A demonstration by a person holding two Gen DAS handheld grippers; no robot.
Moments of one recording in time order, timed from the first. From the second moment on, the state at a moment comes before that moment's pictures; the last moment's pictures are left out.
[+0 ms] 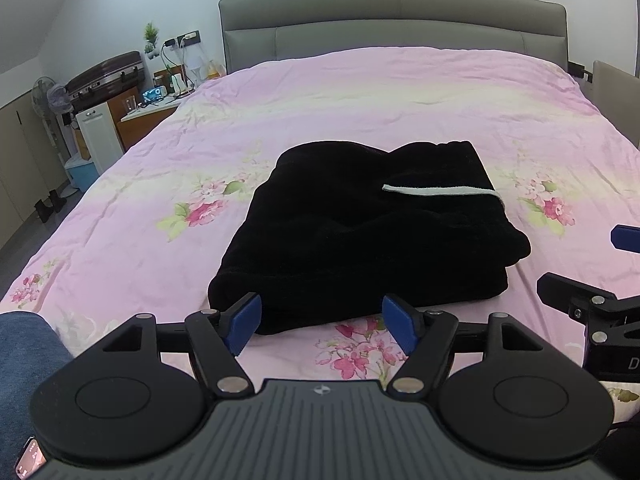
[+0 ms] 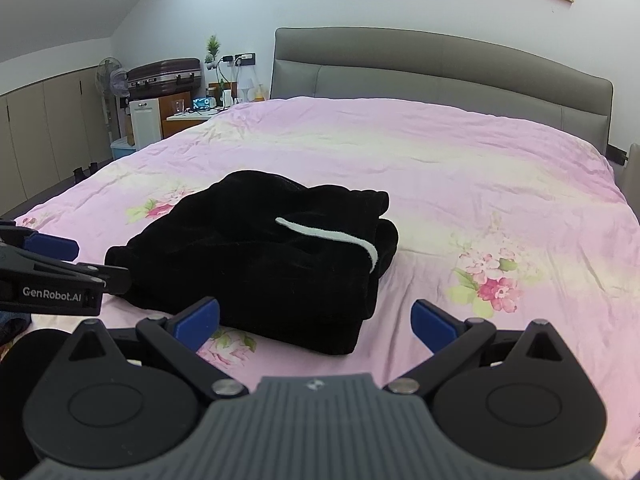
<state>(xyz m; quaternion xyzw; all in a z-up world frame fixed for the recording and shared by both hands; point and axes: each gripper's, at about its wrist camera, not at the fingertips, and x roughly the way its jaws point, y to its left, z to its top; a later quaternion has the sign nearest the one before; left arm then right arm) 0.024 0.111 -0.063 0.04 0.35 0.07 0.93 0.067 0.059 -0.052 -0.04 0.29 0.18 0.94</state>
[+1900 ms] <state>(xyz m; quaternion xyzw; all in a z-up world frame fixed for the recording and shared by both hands) 0.027 0.103 -0.064 0.03 0.35 0.08 0.93 0.066 0.055 -0.052 -0.03 0.29 0.18 0.94</state>
